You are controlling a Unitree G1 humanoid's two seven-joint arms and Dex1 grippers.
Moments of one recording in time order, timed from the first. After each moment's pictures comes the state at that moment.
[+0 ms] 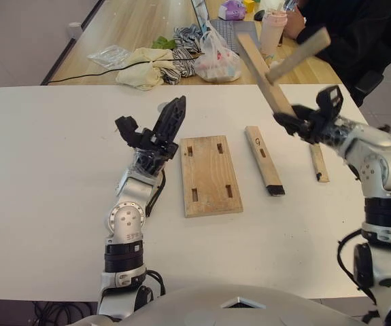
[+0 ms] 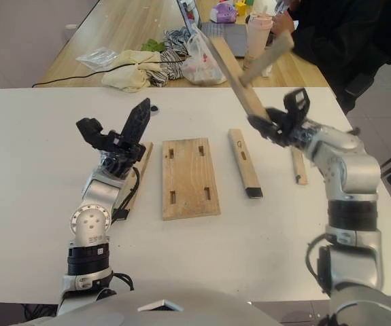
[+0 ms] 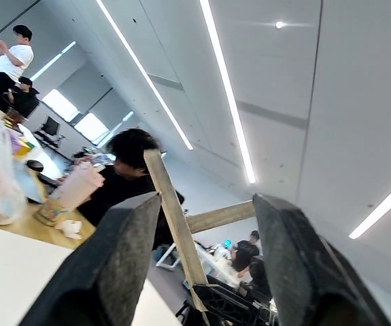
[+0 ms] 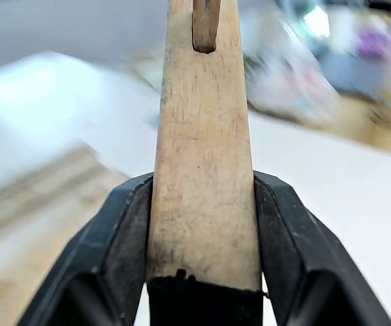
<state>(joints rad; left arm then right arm) -0.15 -0.02 0.14 -0.22 -1.08 0.39 -0.55 -0.50 -0.56 -0.14 -0.01 0.53 0.73 0.81</state>
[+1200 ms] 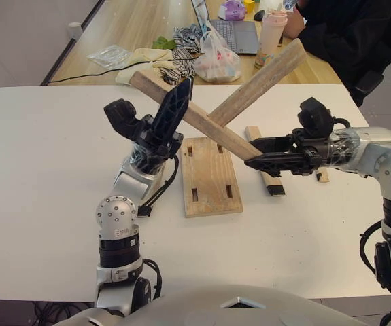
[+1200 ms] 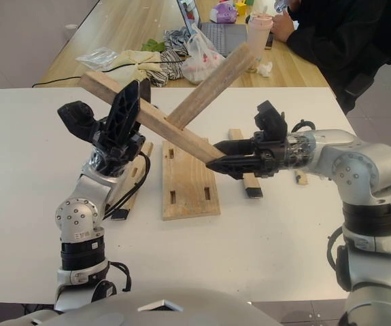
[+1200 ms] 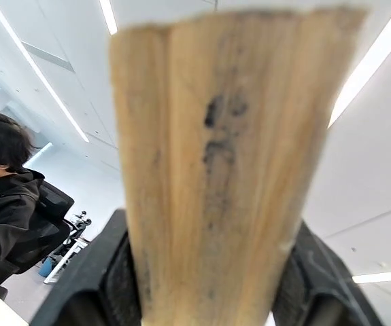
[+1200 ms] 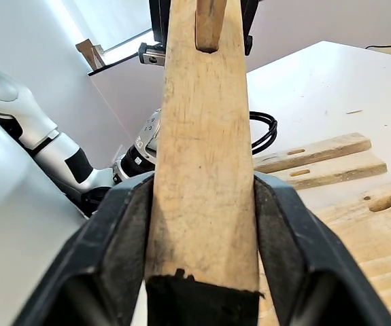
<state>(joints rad) -0.22 -0.01 0.16 -0.28 -1.29 0.50 -0.64 -0.48 -0.72 -0.03 -0.23 0.89 1.00 1.16</state>
